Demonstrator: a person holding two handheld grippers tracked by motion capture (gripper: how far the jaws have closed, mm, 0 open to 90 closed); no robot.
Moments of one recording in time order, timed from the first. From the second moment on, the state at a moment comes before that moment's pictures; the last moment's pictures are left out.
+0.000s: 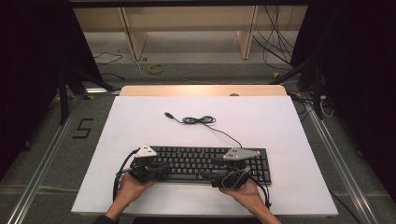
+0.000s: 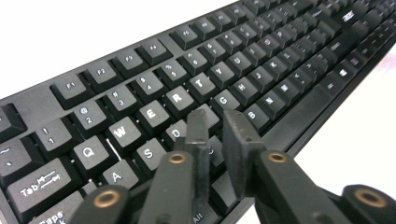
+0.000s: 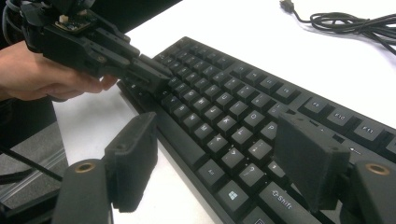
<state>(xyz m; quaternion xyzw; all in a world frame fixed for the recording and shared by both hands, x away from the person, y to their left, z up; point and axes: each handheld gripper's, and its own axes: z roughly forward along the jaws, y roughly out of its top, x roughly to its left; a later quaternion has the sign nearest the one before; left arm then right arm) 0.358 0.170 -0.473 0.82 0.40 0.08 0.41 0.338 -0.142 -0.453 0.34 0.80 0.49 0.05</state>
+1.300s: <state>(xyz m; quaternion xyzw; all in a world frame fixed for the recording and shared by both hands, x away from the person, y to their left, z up) 0.381 0.188 -0.452 0.77 0.46 0.10 0.44 0.335 -0.135 -0.455 0.33 0.80 0.49 0.05</state>
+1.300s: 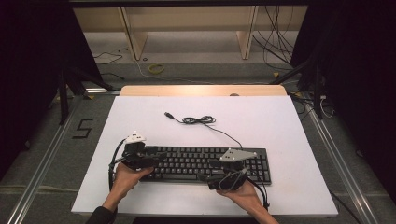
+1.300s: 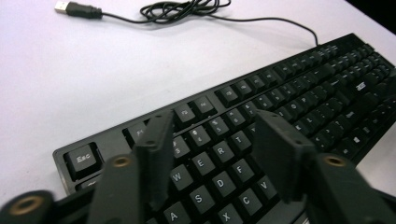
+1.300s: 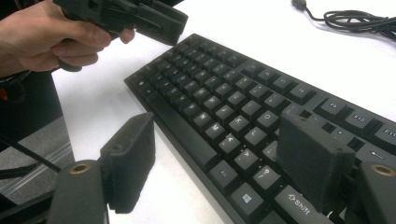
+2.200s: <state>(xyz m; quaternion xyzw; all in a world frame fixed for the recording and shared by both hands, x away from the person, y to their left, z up) 0.392 0.171 -0.475 0.81 0.44 0.09 0.38 0.334 -0.134 -0.455 0.33 0.80 0.49 0.05</state>
